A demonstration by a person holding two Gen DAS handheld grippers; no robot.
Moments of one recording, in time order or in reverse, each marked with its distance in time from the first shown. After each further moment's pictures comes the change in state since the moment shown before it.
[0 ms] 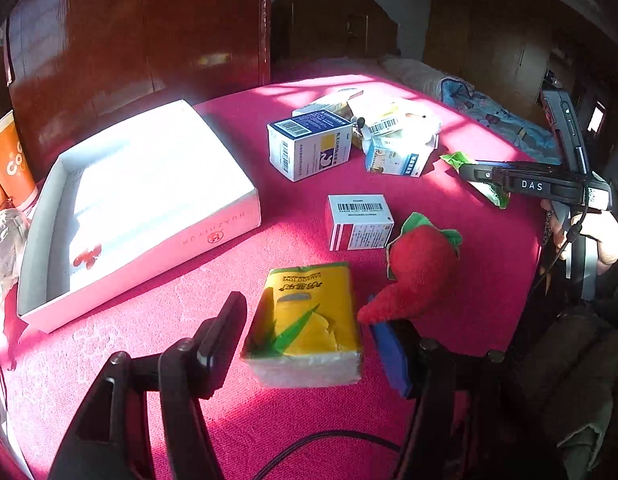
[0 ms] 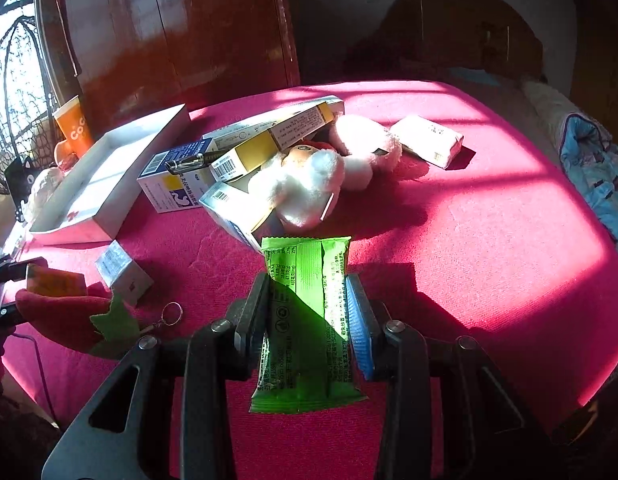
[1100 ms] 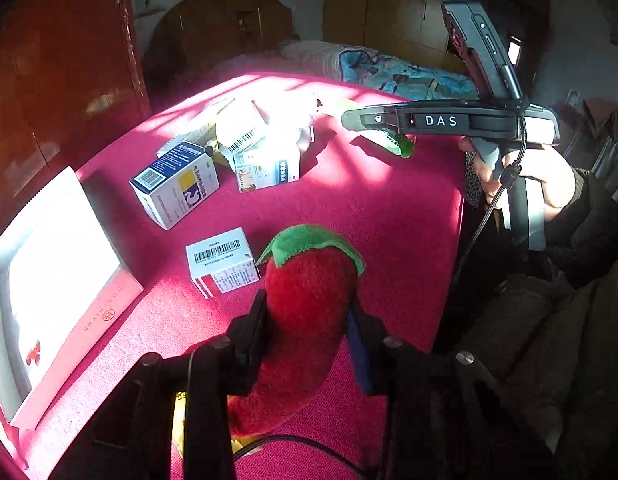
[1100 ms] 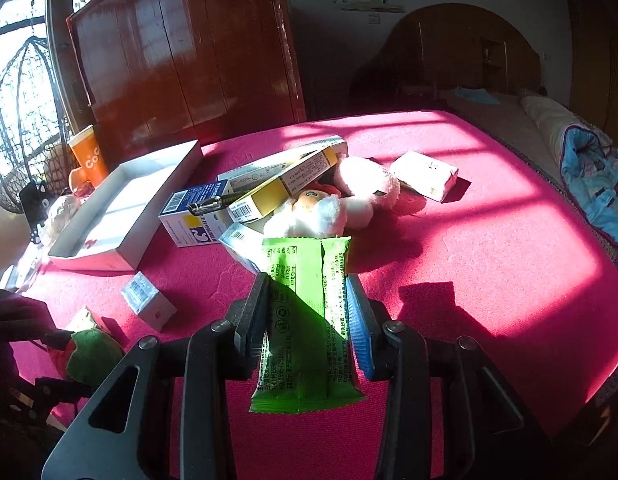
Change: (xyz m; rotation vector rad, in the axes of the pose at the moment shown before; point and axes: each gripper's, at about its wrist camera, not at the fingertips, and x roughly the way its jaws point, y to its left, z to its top) left arm 0.001 -0.077 0.035 0.286 -0.010 -0.222; right arm -0.039 0.001 0.015 0.015 -0.146 0.034
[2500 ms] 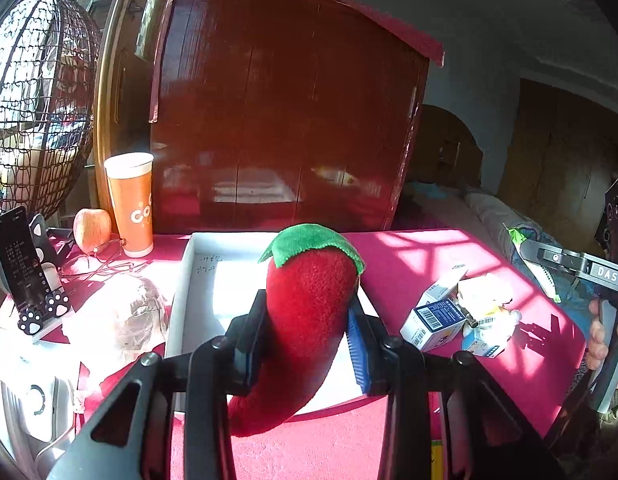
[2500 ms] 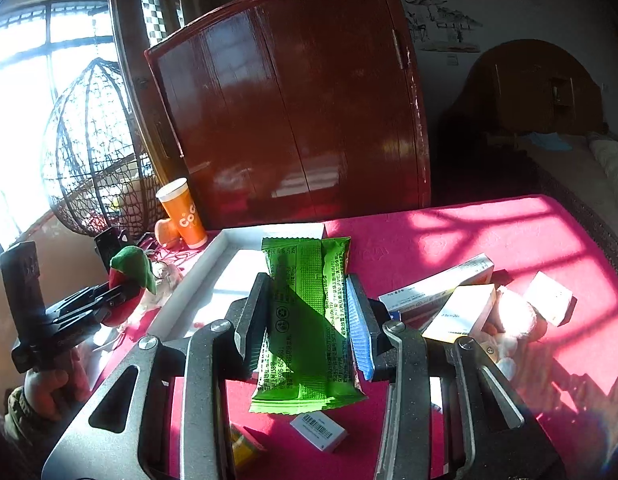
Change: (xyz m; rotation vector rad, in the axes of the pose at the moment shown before) left arm -0.135 0.176 -0.027 -0.530 -0.398 0.480; right arm 0.007 0.134 0.103 -0.058 -0.079 0.263
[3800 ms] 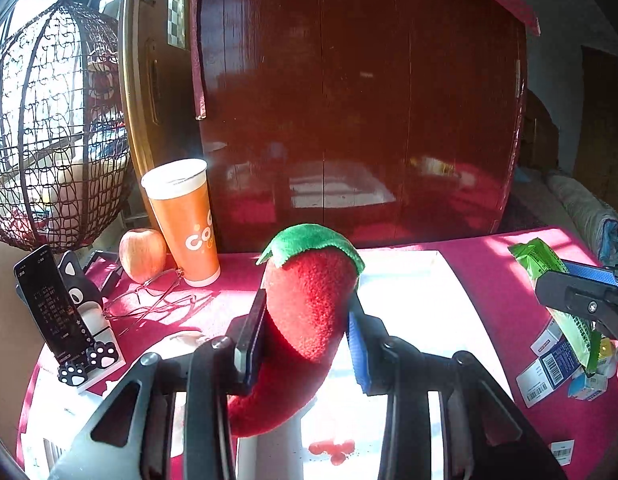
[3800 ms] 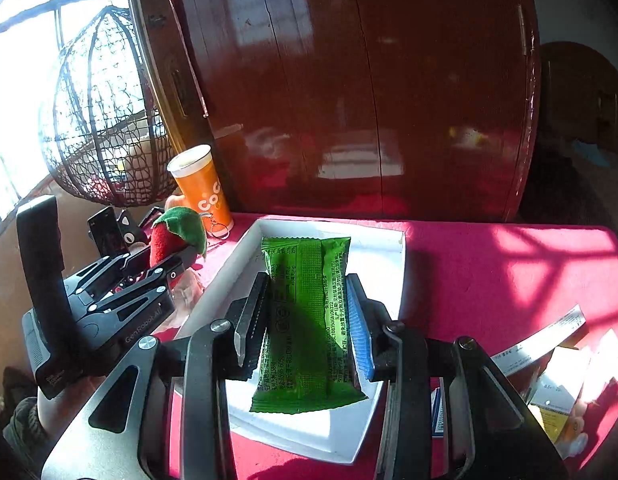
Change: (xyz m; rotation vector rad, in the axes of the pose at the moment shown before) left arm 0.102 0.037 0.050 0.042 0.079 0.300; right arm 0.139 0.086 0.044 -0.094 0.156 0.032
